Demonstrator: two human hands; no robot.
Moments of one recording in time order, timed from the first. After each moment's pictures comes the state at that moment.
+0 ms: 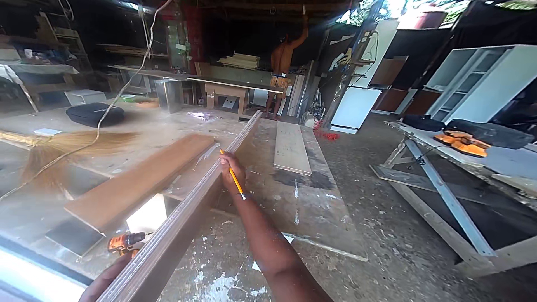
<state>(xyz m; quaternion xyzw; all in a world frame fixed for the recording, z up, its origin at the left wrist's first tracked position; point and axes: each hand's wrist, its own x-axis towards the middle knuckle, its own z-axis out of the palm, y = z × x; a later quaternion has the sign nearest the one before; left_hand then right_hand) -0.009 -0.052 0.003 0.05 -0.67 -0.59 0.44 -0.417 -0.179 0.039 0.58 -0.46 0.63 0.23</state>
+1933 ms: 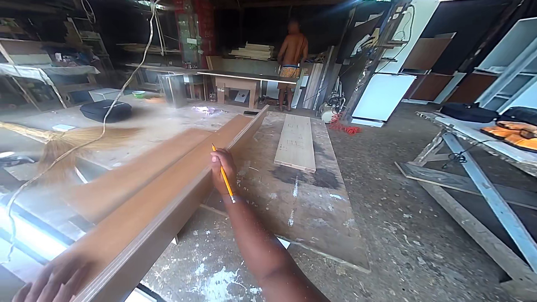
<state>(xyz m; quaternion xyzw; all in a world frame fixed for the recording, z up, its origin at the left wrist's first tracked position) 0.027 -0.053 -0.034 0.46 -0.84 0.08 0.27 -0.416 -0.171 0.029 0.56 -0.41 0.69 0.18</state>
